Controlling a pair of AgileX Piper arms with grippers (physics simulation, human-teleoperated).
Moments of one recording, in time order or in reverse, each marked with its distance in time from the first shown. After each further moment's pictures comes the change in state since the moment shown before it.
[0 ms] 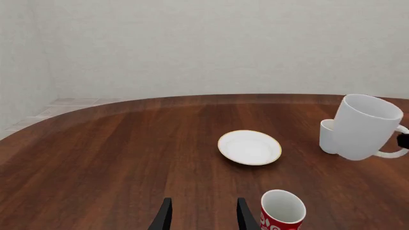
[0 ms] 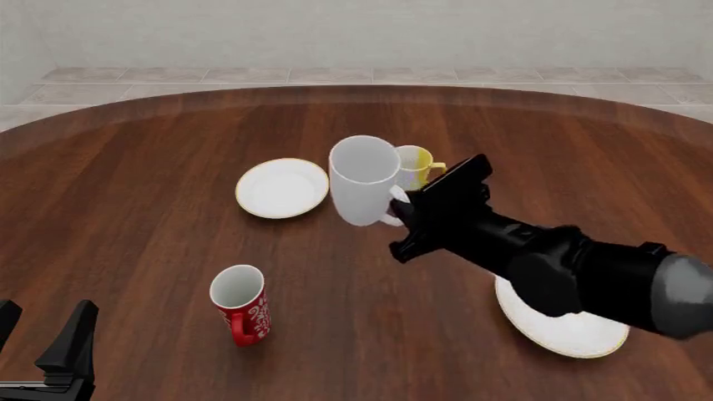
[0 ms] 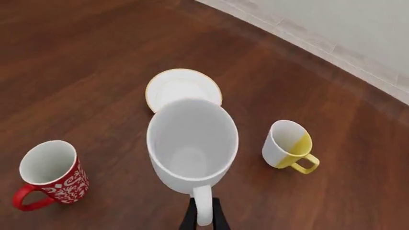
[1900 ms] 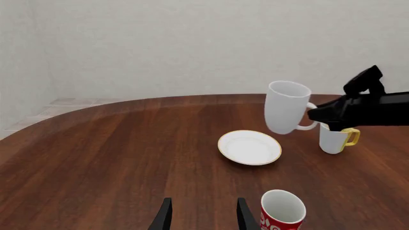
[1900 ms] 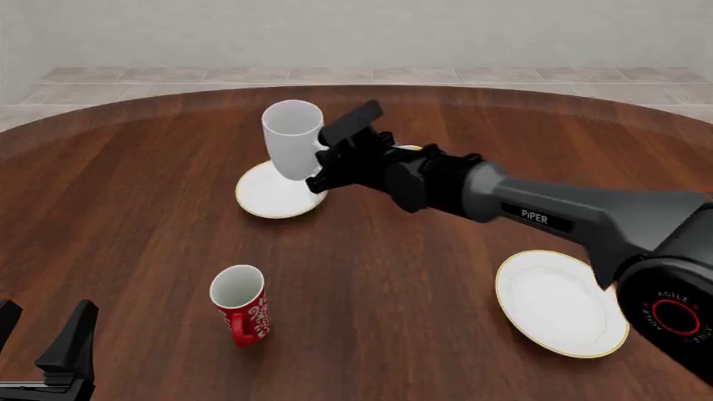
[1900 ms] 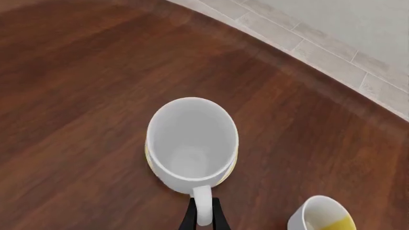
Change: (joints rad) left arm 0.000 0.000 0.000 0.000 0.000; right arm 0.044 0.528 -0.719 0.219 0.013
